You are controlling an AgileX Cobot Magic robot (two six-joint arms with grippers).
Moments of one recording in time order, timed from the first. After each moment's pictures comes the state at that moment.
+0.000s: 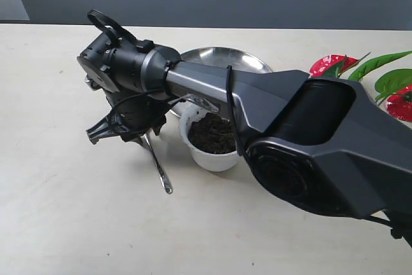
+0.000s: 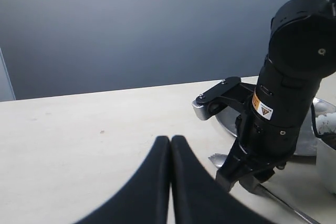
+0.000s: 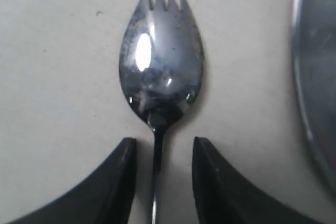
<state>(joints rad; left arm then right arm) -0.21 0.00 0.00 -0.02 0.14 0.01 0.92 2.57 -2.25 -0.22 1.20 0.47</state>
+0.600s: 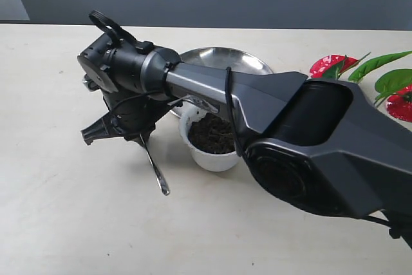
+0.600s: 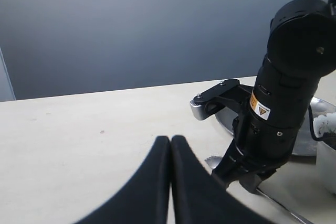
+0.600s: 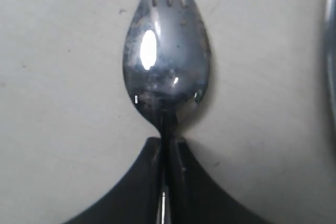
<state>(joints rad) -0.21 0.00 0.00 -0.02 0.14 0.01 0.92 2.58 -2.25 -0.15 1.19 0.47</state>
